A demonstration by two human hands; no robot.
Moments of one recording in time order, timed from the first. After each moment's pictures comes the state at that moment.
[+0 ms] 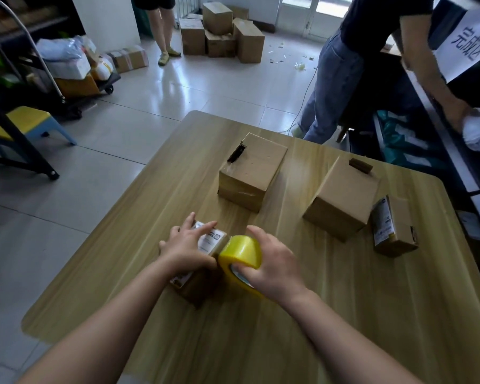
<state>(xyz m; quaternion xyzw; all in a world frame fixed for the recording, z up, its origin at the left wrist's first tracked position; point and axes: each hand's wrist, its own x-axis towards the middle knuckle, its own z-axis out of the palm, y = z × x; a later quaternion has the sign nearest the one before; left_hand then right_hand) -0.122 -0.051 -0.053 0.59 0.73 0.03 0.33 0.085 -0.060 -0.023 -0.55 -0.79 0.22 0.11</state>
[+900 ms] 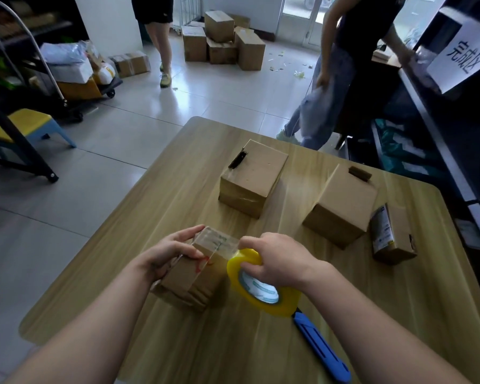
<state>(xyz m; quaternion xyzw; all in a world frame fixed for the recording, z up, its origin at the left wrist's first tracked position) -0.170 -0.046 -0.080 0.27 0.49 0.33 0.76 0.083 -0.030 0.025 -0.44 -0.88 0.18 -0.10</state>
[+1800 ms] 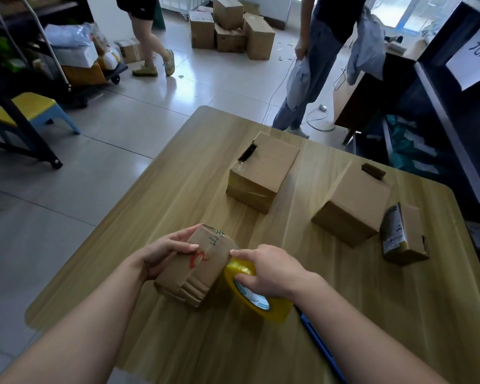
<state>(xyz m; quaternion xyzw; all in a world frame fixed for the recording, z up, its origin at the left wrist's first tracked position) -0.188 -0.060 -0.084 0.24 0.47 0.32 0.79 0.062 -0.040 -0.012 -0.46 -0.84 0.24 -0.15</state>
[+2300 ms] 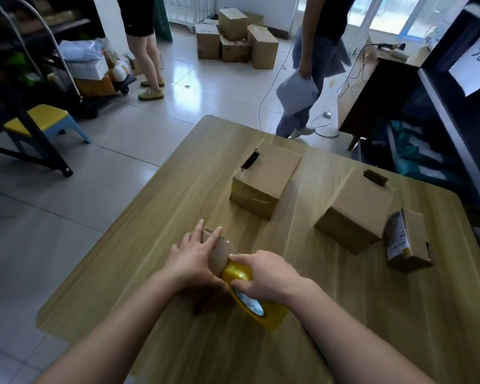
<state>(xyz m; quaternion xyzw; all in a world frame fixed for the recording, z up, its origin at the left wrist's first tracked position) -0.124 -0.066 -0.045 0.64 0.70 -0.04 0.31 0.056 -0.043 -0.011 -0.45 -0.85 0.26 -0.12</state>
